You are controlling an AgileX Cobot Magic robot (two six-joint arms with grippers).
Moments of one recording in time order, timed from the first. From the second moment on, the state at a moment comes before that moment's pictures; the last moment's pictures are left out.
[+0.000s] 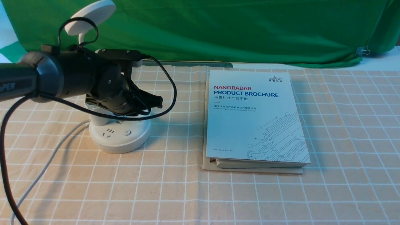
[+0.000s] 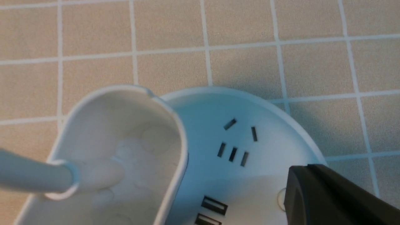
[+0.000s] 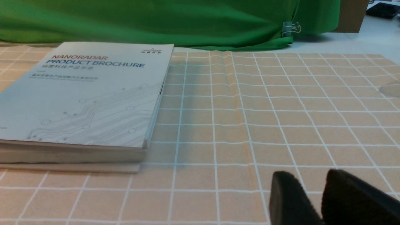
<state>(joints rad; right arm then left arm) 0.04 0.00 0.01 -0.02 0.25 0.04 -0.34 1.90 -1.26 0.18 0.43 -0.36</state>
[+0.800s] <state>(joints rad) 0.04 0.00 0.01 -0.02 0.25 0.04 -0.34 1.94 -1.26 0.18 0.43 -0.30</state>
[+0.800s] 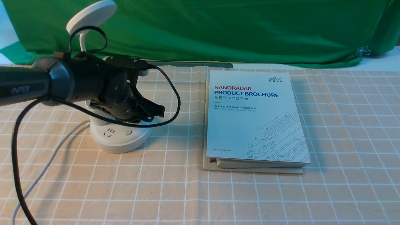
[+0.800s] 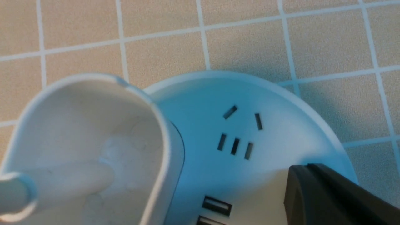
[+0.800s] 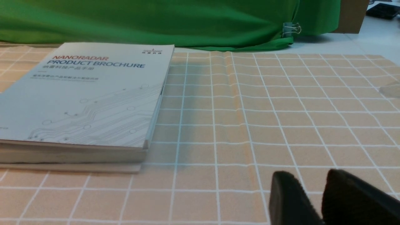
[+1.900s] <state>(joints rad) 0.04 0.00 0.01 -0.02 0.25 0.04 -0.56 0.79 -0.51 0.05 0.23 -0.13</state>
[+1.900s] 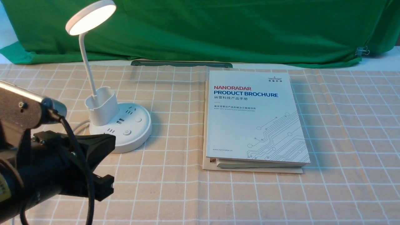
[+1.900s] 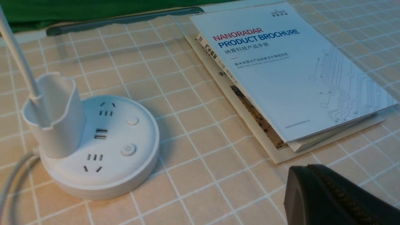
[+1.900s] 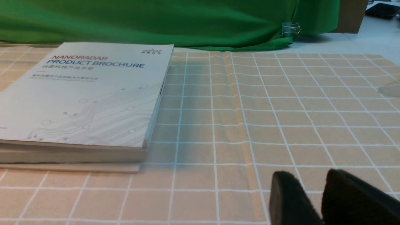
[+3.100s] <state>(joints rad) 0.04 0.00 0.01 -0.02 0.24 0.04 -0.10 0.00 0.01 -0.14 0.23 0.01</state>
